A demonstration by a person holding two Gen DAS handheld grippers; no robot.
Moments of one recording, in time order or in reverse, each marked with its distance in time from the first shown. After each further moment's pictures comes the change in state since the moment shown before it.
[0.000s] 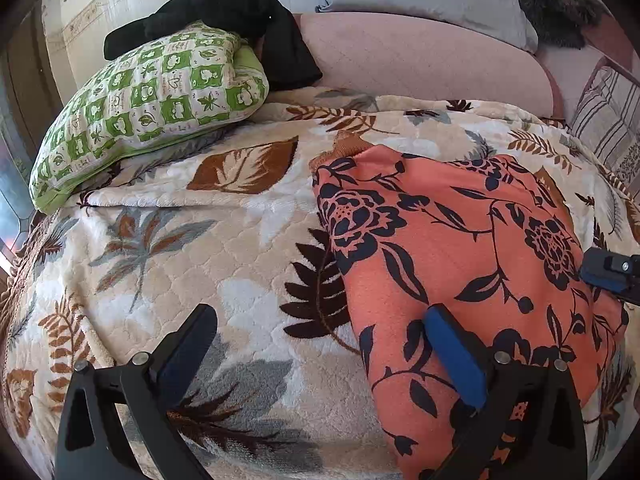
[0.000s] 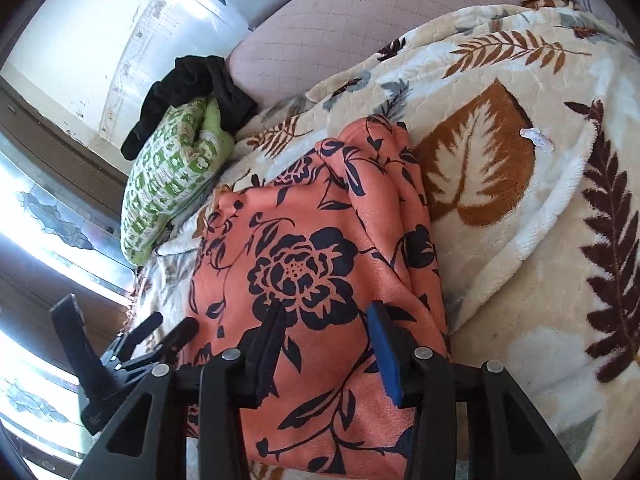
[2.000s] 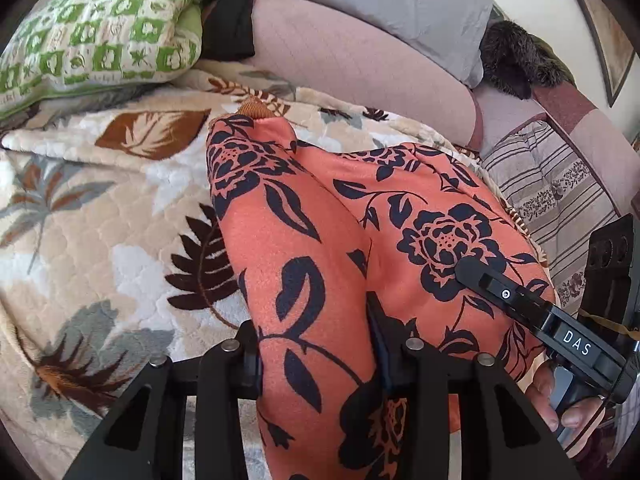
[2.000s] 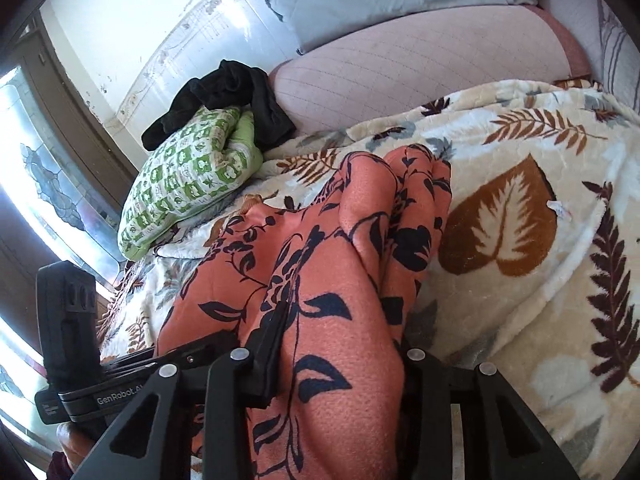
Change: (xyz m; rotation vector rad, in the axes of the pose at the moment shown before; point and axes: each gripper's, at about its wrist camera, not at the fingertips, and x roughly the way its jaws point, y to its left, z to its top) left arm -0.017 0.001 0.005 -0.154 0.056 -0.449; right arm -0.004 0.067 -0.013 -0.201 -0.151 -0.101
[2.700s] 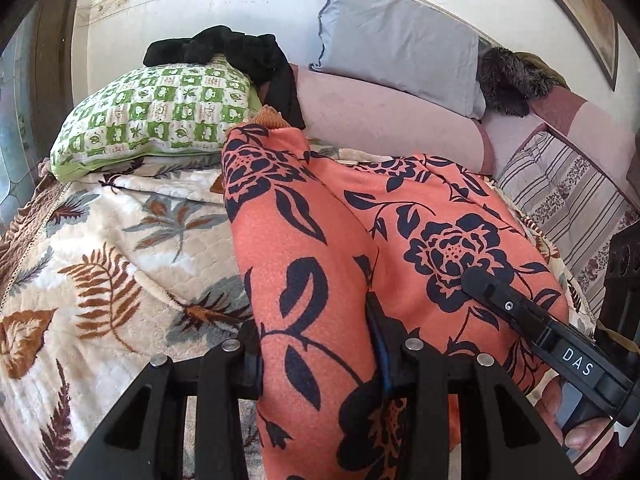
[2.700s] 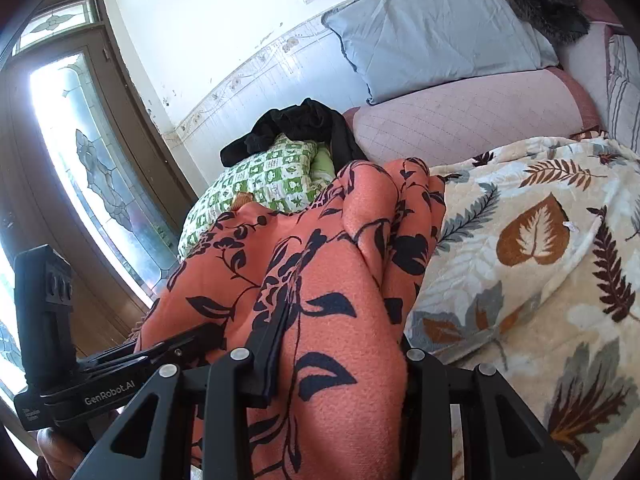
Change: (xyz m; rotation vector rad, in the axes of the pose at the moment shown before) left arm -0.132 -0.005 -0.068 0.067 -0.186 0.212; right arm -0.073 0.102 -0.067 -0.080 -0.174 0.081
